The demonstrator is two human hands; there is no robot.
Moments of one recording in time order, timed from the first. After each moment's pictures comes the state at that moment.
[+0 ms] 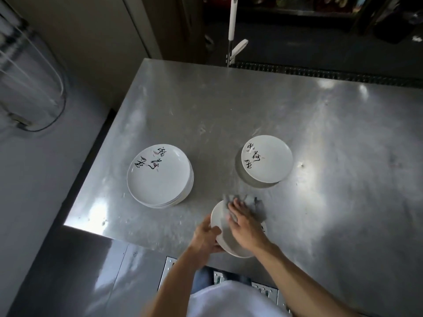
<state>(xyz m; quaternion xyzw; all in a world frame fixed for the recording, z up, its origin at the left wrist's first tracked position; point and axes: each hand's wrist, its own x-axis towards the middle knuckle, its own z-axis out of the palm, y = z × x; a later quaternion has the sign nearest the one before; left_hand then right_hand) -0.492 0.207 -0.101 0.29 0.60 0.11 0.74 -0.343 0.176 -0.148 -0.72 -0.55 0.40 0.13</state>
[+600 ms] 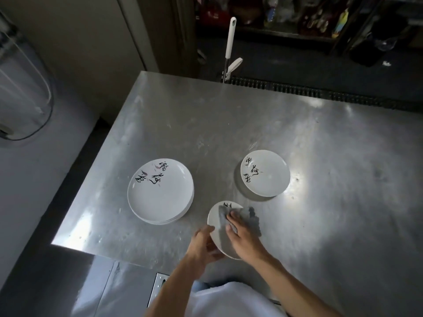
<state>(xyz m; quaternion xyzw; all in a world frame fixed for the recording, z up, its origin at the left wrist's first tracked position) -0.503 0.235 -0.119 0.15 0.62 0.11 0.76 -0.354 0.189 -0.127 -0.74 -0.44 0.47 0.19</state>
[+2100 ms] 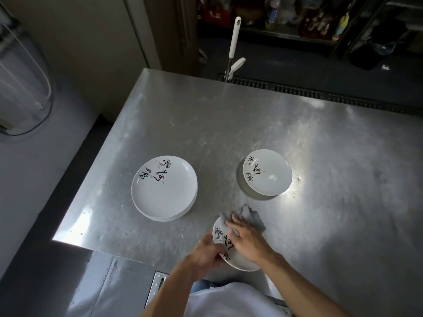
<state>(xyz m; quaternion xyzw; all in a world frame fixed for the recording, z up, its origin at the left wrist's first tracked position) -0.514 0.222 -0.107 0.27 0.53 0.06 0.80 -0.347 0.184 -0.131 -0.70 -0.58 0.40 0.08</state>
